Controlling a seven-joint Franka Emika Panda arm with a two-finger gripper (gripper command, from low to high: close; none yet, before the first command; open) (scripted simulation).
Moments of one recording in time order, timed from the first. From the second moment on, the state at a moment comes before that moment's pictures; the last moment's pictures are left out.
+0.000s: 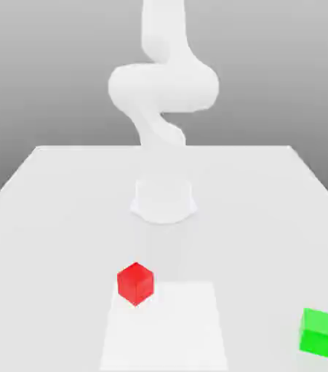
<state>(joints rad) -0.02 -0.74 0.01 -2.36 0.01 2.35 0.85</state>
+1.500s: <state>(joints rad) -0.03 -0.01 0.11 -2.76 -0.03 2.74 1.18</state>
